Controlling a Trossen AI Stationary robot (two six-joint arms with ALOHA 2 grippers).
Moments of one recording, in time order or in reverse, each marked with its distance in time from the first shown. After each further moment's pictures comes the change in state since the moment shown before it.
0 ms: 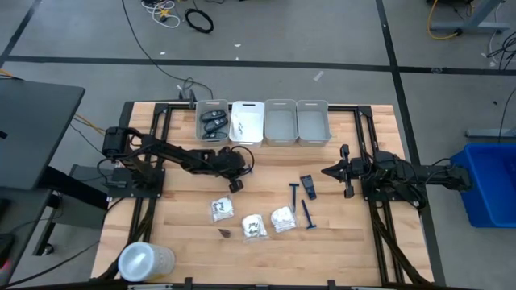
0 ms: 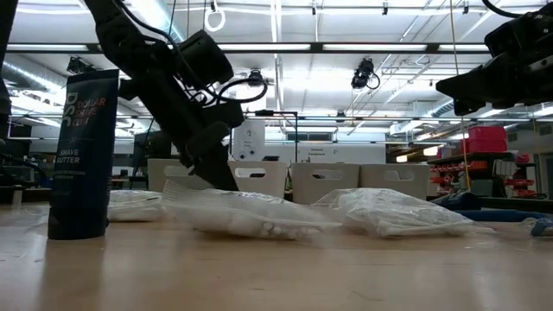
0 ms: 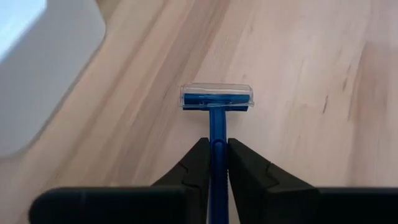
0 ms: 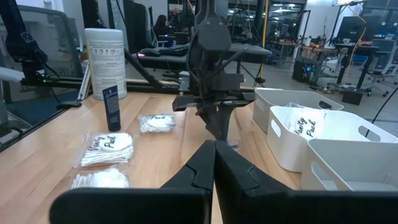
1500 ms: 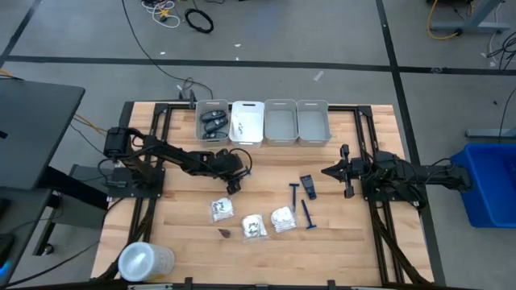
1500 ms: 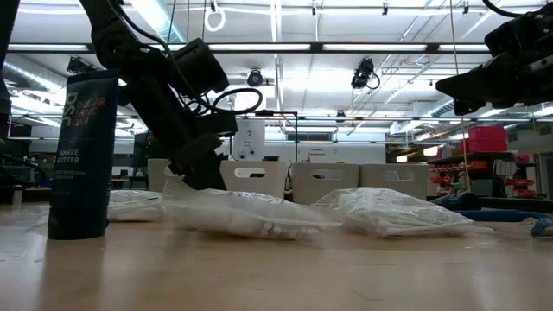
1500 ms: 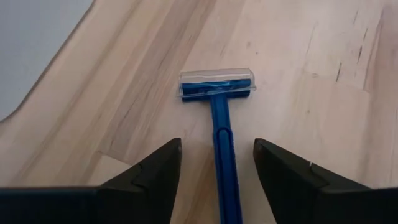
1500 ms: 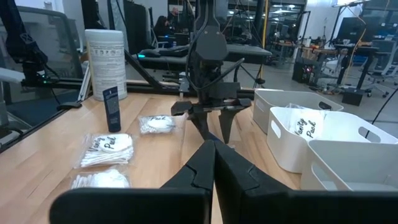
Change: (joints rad) left arm -0.009 0.017 -0.040 0.006 0.008 -0.026; right arm 0.000 0.000 0.000 0.002 -0.001 0.000
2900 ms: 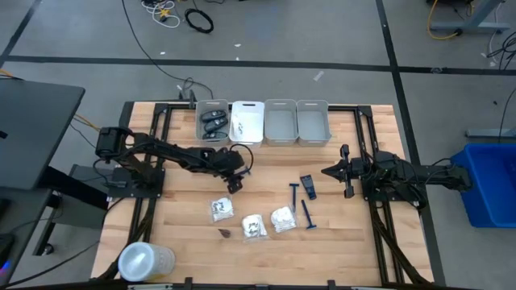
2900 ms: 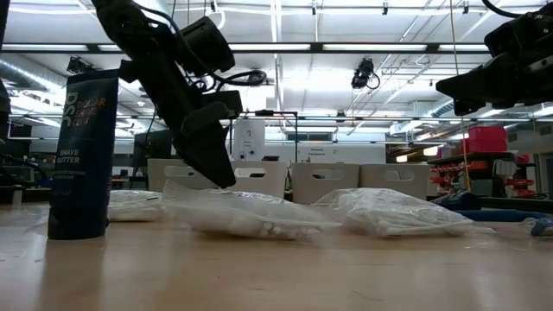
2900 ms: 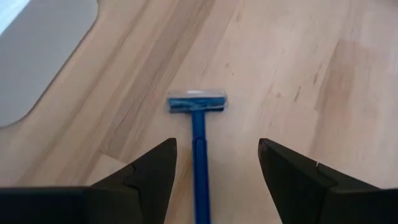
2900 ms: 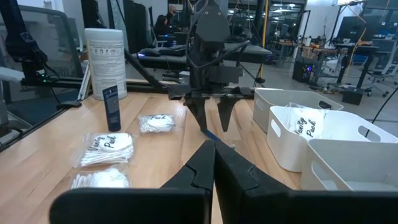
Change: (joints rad) left arm -0.003 -0.079 0.092 -0.192 0.037 -0.073; right arm 0.000 0.000 0.000 -0.002 0.000 0.000
